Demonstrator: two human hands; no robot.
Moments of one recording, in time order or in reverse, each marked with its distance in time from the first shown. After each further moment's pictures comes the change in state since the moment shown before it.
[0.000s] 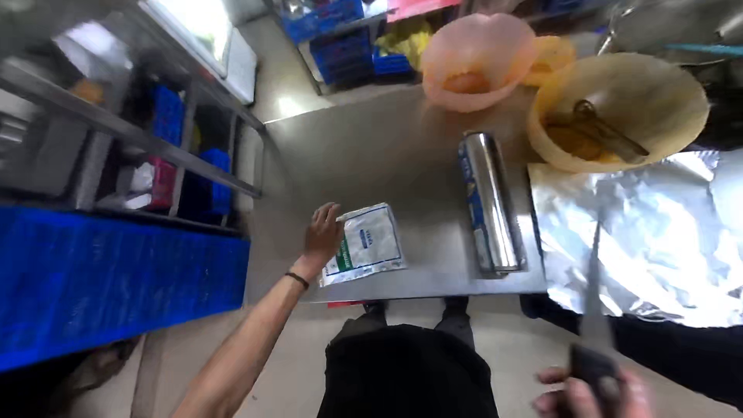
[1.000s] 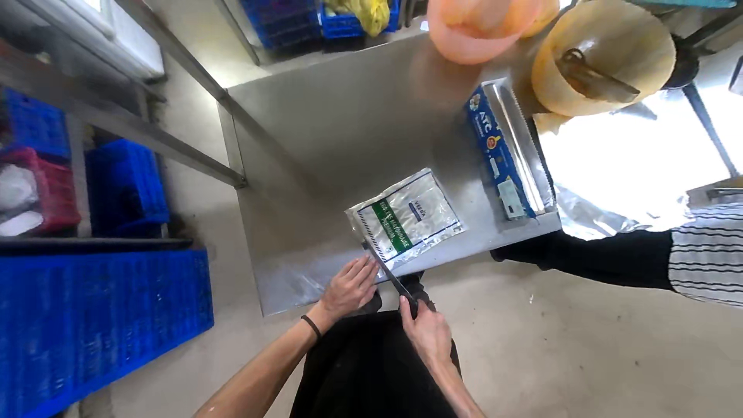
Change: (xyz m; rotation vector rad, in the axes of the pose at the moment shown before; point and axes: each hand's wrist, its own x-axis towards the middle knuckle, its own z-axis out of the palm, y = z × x) left_hand -0.116 -0.124 0.106 0.016 0.193 0.877; right_hand 0.023 0.065 0.335 -0.880 0.063 0.503
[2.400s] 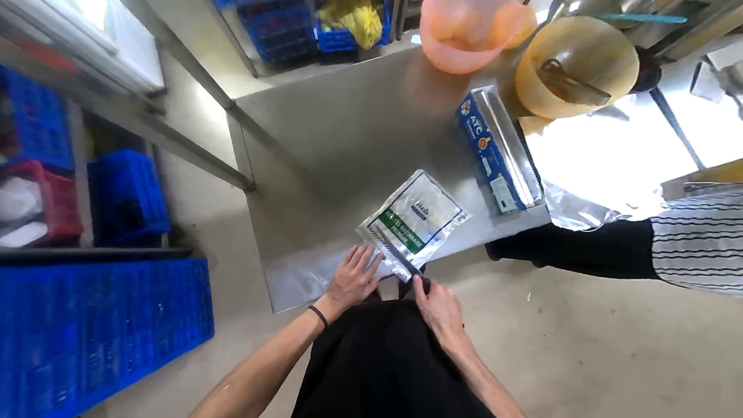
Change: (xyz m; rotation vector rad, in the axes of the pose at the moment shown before) left_hand 0.008 -0.008 -0.006 -0.008 -0.046 -0.097; right_hand 0.023 0.003 -0.023 0.020 0.074 -0.053
